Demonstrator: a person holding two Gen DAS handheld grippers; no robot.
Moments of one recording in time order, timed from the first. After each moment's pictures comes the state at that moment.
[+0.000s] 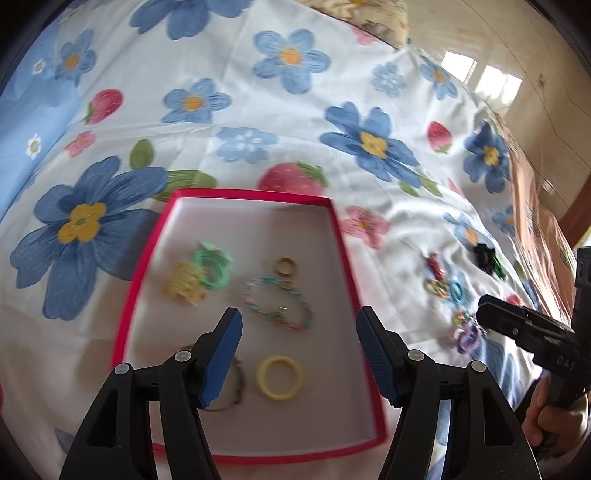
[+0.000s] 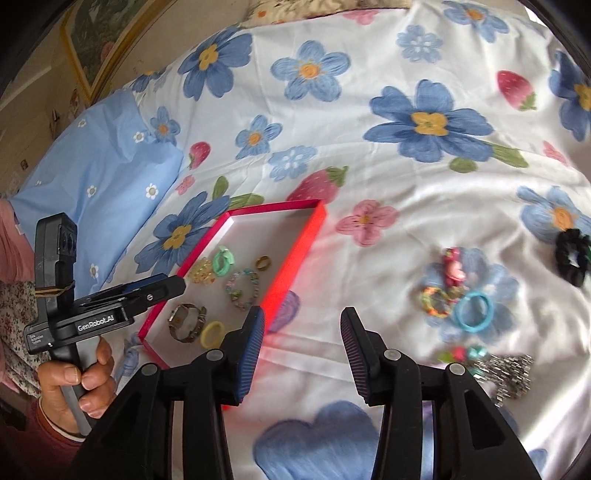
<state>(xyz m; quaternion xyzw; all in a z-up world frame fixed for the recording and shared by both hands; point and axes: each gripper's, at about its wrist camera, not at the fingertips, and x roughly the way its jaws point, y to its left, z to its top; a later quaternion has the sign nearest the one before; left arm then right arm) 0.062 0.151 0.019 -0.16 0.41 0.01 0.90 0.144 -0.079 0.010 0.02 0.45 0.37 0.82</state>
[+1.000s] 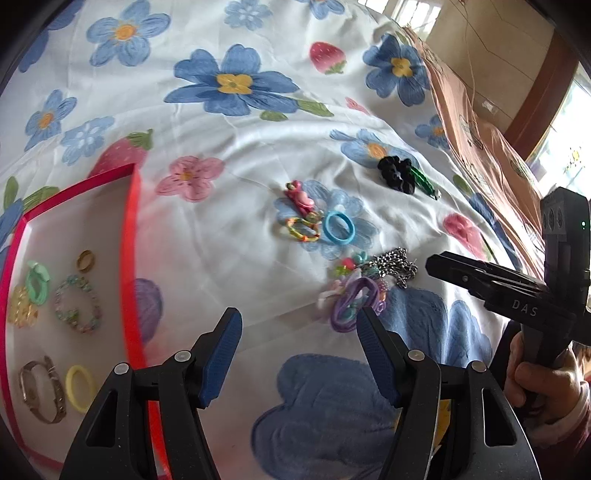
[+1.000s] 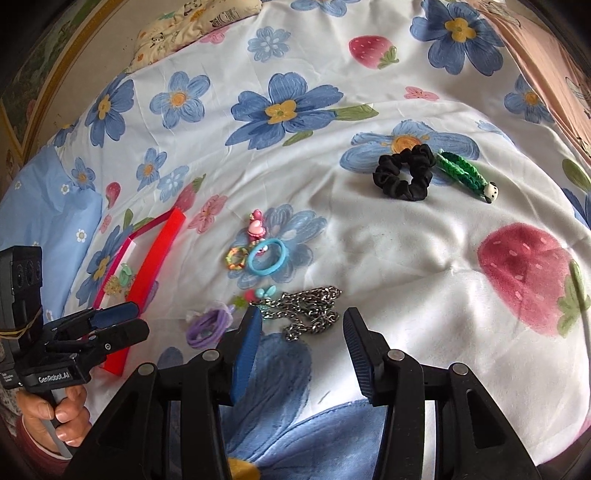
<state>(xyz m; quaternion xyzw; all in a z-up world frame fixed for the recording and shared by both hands) 0.137 0.010 -0.008 -0.08 0.47 -0.13 0.87 0.167 -0.227 -0.032 0.07 0.48 0.23 0.85</state>
